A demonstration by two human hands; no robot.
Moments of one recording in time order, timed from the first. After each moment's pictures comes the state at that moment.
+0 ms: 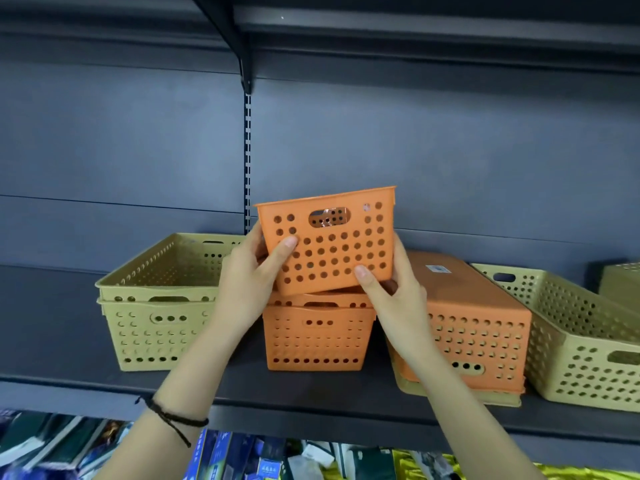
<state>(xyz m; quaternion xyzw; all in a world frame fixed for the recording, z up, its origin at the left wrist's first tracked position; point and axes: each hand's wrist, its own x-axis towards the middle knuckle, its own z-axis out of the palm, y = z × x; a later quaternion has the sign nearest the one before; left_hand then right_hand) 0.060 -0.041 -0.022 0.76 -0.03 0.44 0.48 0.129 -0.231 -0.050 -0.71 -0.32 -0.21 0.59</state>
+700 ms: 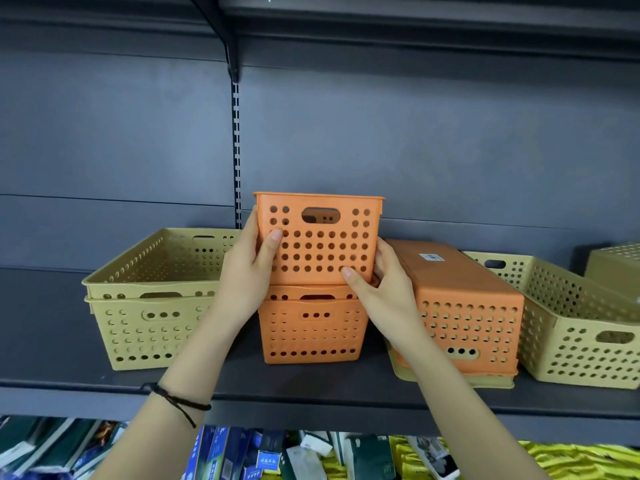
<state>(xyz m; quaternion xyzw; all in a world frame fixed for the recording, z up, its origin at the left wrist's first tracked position) 0.078 -0.030 -0.032 0.79 -0.05 0.42 0.44 0.129 -0.221 -0.049 -0.75 -0.25 -0.16 0.59</state>
